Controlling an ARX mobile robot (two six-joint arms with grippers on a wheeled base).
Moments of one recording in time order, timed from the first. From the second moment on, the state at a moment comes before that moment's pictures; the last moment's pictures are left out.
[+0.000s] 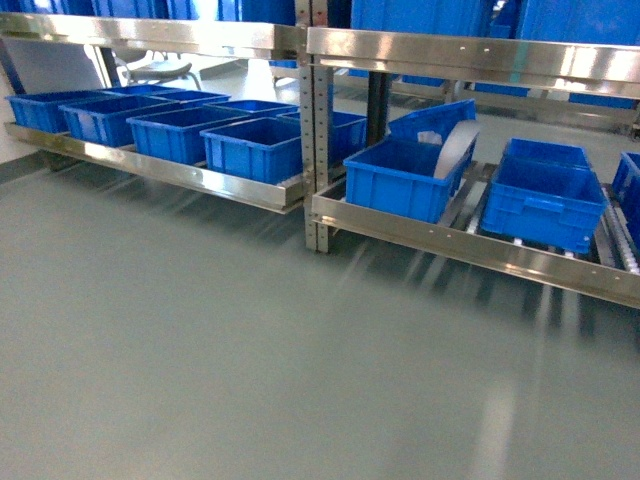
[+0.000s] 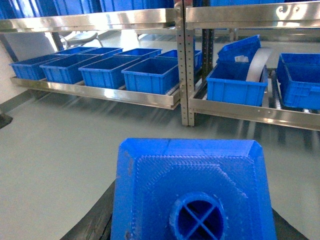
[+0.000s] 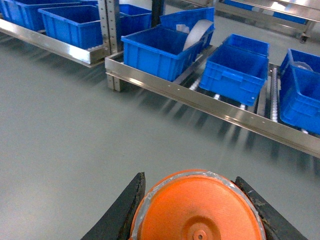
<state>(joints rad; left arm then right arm) 0.06 0.97 0.34 0.52 0.10 0.16 0.13 1.47 0.40 0.76 0.18 -0.05</state>
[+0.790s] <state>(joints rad) 0.06 0.97 0.34 0.52 0.10 0.16 0.13 1.47 0.40 0.76 0.18 -0.05</state>
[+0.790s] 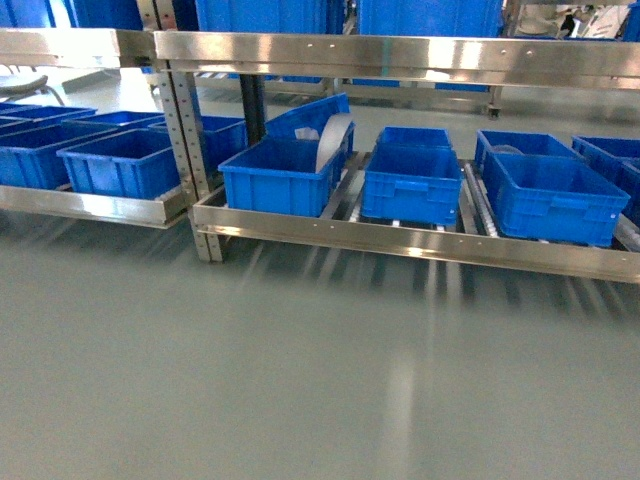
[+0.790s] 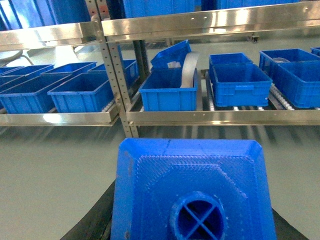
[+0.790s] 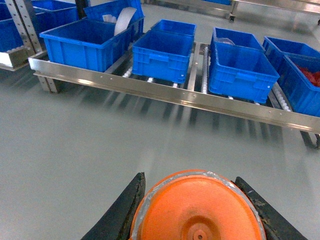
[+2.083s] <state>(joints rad) 0.06 0.97 0.34 0.52 0.10 0.16 0.12 1.47 0.40 0.76 0.18 -0.05</state>
